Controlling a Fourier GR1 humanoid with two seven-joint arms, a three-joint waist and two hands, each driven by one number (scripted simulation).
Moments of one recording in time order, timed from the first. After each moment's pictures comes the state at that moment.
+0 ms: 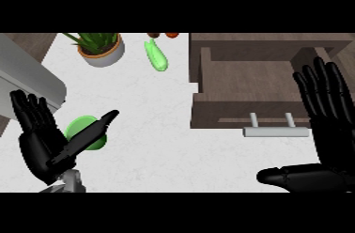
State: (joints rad) left arm -0.02 0.00 -0.06 -1.79 -0.10 0.78 -0.04; right arm -0.08 -0.08 -0.02 -2.05 -0.11 0.09 0.10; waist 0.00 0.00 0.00
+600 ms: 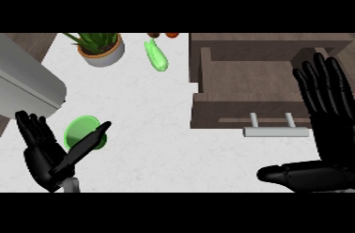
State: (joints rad) left arm 0.06 0.00 0.02 -1.63 0.09 0.76 -0.27; right arm -0.11 -0.08 -0.03 -2.05 -0.11 0.09 0.13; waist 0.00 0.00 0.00
